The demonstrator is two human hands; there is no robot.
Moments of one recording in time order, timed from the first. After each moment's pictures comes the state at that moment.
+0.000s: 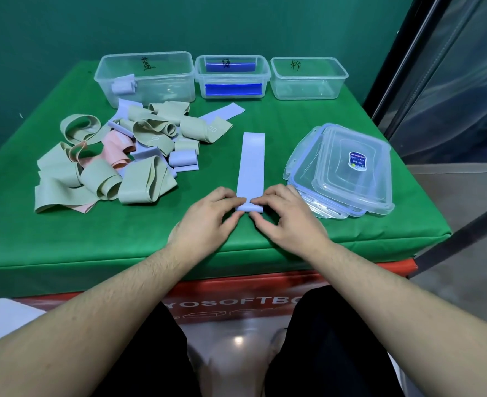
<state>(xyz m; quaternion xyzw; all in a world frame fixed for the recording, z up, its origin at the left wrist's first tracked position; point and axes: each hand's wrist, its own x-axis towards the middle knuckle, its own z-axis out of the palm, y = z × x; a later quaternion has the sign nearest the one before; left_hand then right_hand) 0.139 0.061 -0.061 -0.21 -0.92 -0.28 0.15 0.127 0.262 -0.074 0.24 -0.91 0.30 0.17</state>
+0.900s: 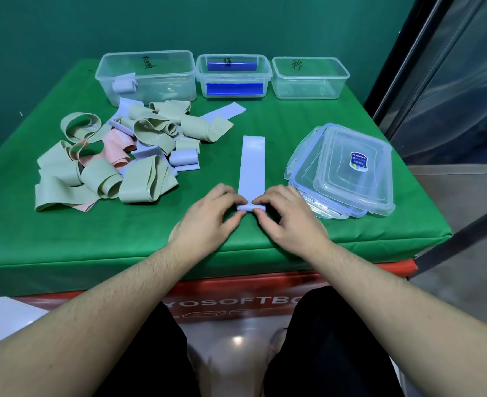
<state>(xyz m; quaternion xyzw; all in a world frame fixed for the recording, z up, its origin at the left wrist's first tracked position) 0.140 0.060 -0.060 -0.20 -0.93 -0.30 0.12 0.126 0.263 -0.074 0.25 -0.91 0.30 0.18</state>
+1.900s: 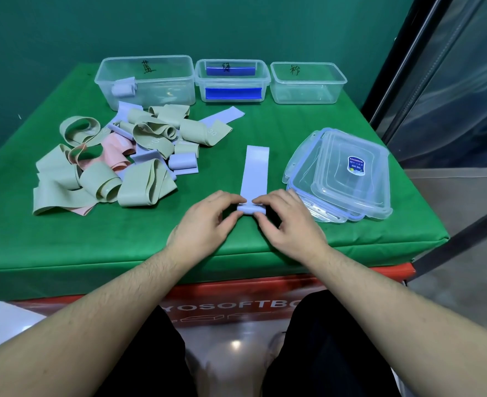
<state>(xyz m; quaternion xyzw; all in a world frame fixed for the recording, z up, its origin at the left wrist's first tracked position) 0.136 0.058 -0.062 -0.21 -0.91 -0.32 0.14 0.126 0.264 -0.077 0.23 -0.90 0.31 0.18</state>
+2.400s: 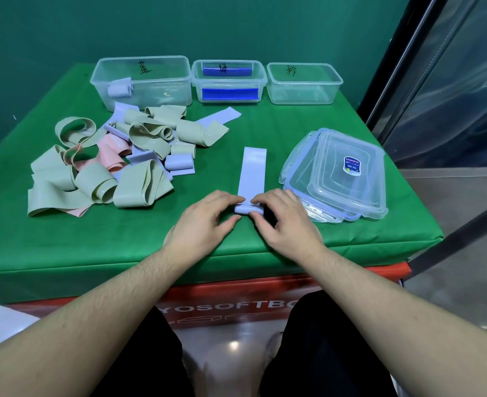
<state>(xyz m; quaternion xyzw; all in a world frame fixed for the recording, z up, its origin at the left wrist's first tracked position) 0.133 0.059 -0.065 -0.22 -0.91 -0.32 0.13 0.127 0.263 -0.076 0.23 -0.91 0.30 0.20</state>
